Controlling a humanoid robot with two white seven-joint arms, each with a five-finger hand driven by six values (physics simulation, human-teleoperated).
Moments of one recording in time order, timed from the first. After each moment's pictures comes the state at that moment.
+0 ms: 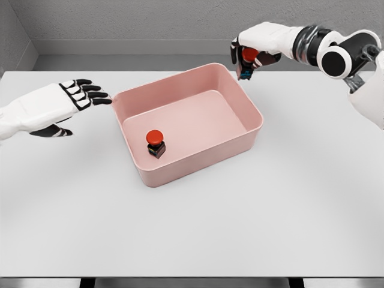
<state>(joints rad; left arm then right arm) -0.45 1.00 -0.49 -1.60 -0.51 -0.61 -0.11 -1.08 -0.56 0.89 -1.35 0.43 -0.02 0.61</state>
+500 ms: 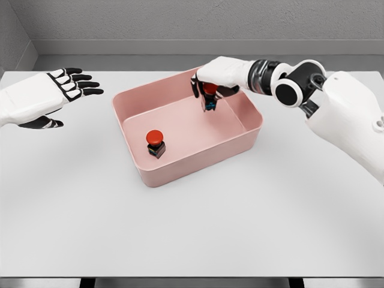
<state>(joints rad) -0.45 1.03 -0.45 -1.61 -0.50 -0.61 -0.11 -1.02 -0.44 0.97 -1.39 0.46 -0.02 0.61</state>
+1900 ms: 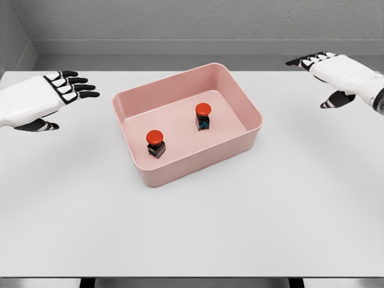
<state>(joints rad) -0.43 1.05 -0.44 -1.61 -0.50 -0.61 -0.11 -0.57 -0.88 0.50 -1.65 0.42 -0.07 0.45</state>
